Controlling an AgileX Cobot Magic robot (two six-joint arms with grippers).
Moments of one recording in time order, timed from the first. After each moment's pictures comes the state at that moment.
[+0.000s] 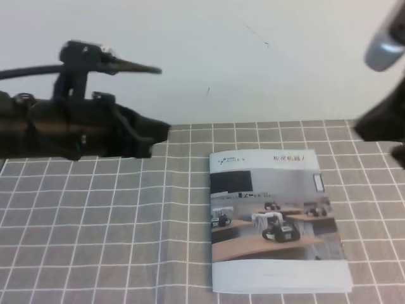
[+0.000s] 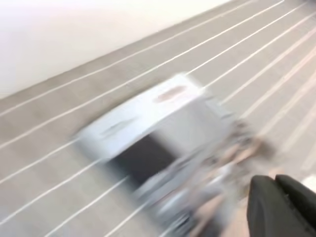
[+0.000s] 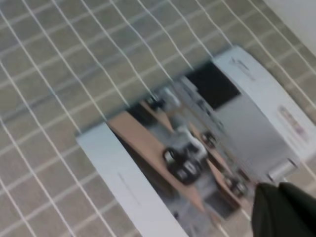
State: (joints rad) left arm -0.20 1.43 -1.06 -1.20 0.73 1.10; right arm 0.36 1.34 -1.33 0.31 0.99 -0.67
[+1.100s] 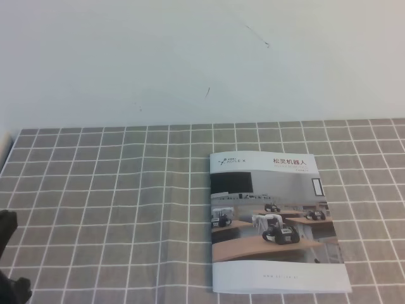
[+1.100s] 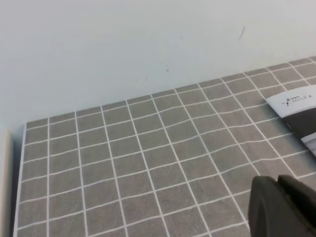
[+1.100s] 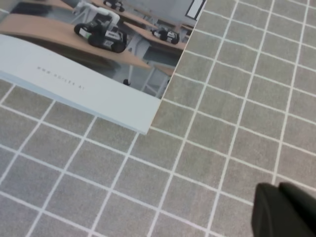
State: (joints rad) left arm -0.09 0.55 -0.42 -0.58 0.29 0.60; right arm 0.36 0.41 -0.37 -0.10 0.68 -0.04
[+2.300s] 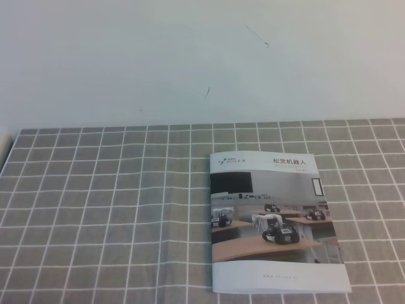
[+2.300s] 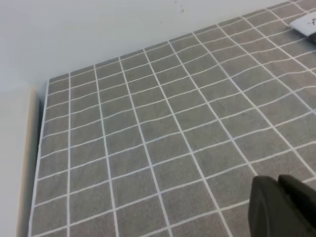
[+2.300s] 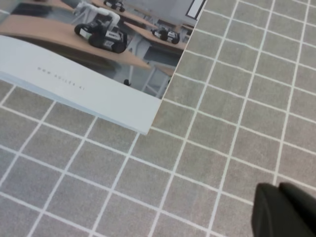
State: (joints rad) left arm -0.03 0.00 -0.01 -0.44 0.34 0.58; right arm 0.36 0.41 -0.35 -0.10 0.68 -0.03
